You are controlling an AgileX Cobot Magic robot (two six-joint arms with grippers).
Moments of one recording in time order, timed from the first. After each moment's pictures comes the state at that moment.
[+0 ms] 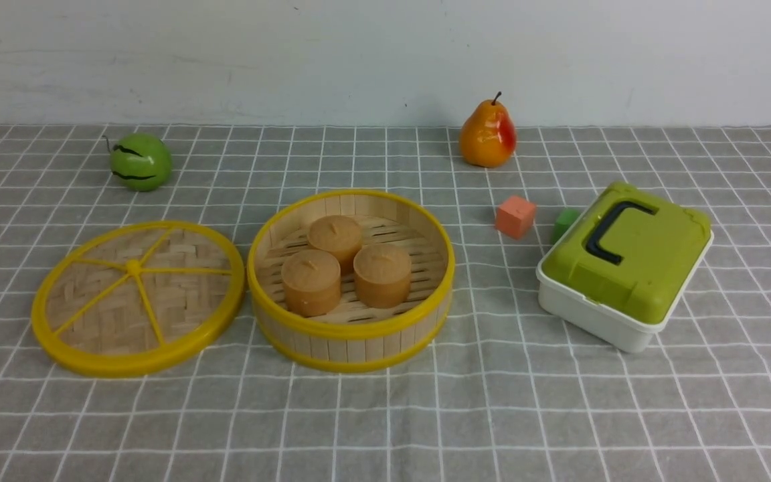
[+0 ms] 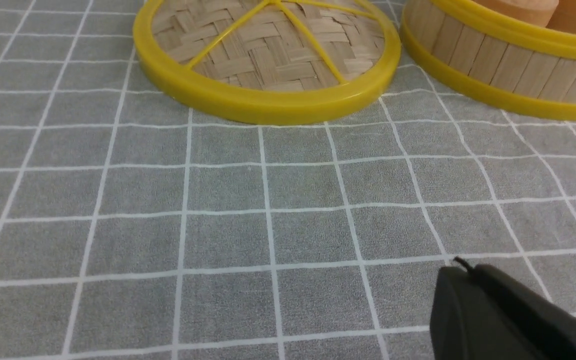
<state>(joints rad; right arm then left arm) 0.00 -0.01 0.02 0.05 0.40 0.10 -0.11 -0.01 0.03 -0.05 0.41 -0.04</state>
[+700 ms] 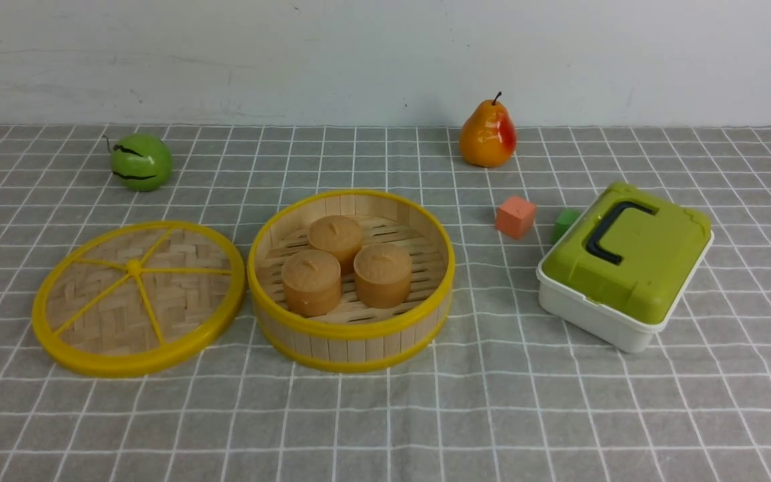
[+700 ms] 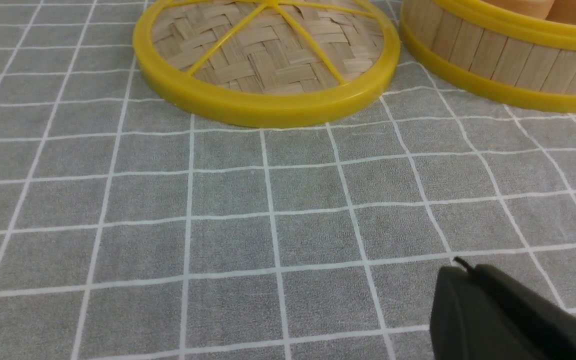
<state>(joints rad) 0.00 -0.01 0.02 0.05 0.40 0.10 -0.11 -0.01 0.03 -0.05 0.41 -0.03</state>
